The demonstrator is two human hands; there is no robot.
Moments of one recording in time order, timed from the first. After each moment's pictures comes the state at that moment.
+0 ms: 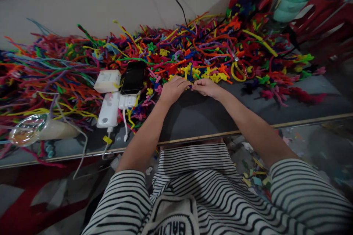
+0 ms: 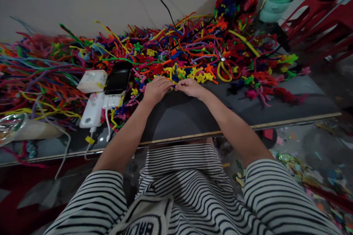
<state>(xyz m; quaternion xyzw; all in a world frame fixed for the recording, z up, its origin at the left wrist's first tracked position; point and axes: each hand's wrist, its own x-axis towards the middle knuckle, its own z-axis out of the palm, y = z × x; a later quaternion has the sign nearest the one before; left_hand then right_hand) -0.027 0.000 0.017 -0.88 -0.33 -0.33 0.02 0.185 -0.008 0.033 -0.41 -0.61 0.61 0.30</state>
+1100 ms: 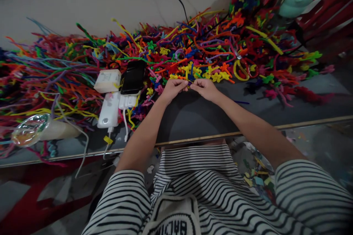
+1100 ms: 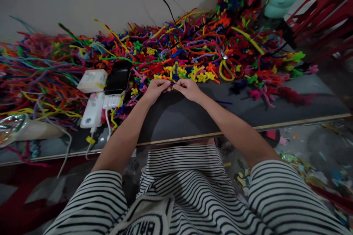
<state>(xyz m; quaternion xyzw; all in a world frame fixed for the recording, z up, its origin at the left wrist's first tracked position) -0.019 0.005 0.018 -0.66 -0.39 -0.42 -0.48 0.172 -0.013 0.022 -0.44 -0.68 0.45 0.37</state>
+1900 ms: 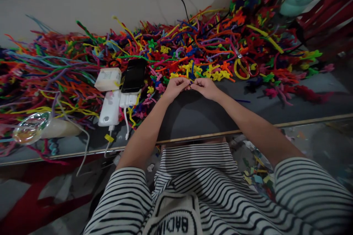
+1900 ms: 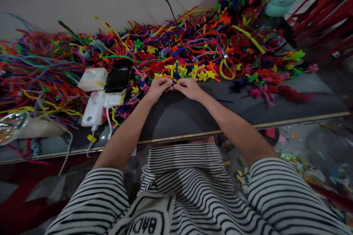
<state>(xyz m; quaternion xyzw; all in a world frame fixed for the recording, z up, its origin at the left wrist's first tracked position) -0.013 0.003 0.015 -0.63 -0.35 -0.43 -0.55 0.176 -0.008 0.015 -0.41 -0.71 0.44 0.37</state>
